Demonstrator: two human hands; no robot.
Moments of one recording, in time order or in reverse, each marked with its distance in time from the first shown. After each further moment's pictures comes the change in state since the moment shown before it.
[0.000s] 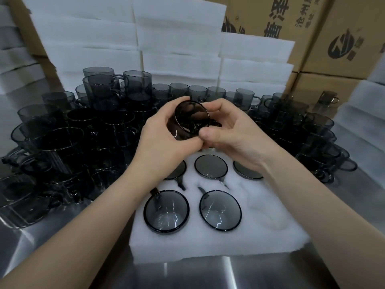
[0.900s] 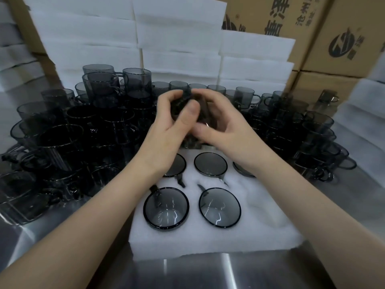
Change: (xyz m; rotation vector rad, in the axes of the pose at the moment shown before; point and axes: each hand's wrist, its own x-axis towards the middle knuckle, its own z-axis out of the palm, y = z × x) left_hand 0.003 -0.002 -0.001 -0.124 -0.114 -0.078; right_hand -0.004 0.004 0.013 -0.399 0.040 -0.195
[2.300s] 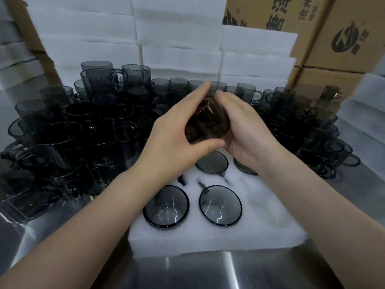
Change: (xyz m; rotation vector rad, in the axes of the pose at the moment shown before) left_hand -0.009 0.006 0.008 0.400 -0.076 0.240; right_hand 0.009 -0.005 -0.005 0.526 0.224 0.338
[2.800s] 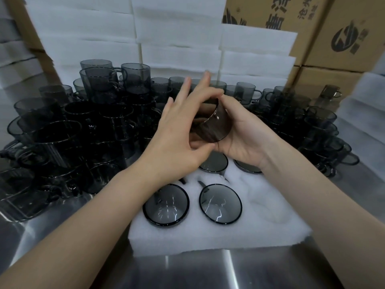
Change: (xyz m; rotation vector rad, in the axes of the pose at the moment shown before) left_hand 0.000 0.008 -0.003 0.008 -0.109 0.045; right_hand -0.001 -0.001 -0.006 0.137 -0.290 0.227
